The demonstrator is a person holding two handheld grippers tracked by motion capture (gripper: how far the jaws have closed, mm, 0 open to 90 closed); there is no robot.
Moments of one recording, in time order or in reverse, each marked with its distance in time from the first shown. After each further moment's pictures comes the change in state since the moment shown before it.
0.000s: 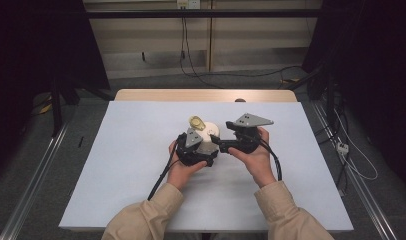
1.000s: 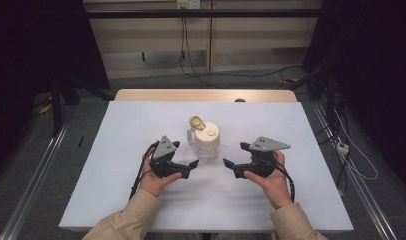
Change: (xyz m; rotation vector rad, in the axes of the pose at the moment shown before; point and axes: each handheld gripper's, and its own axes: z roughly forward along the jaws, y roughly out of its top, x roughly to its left) left arm 0.019 -0.016 -0.084 -0.055 -0.085 -0.003; right arm 0.000 -0.058 -0.043 0.040 0.024 0.021
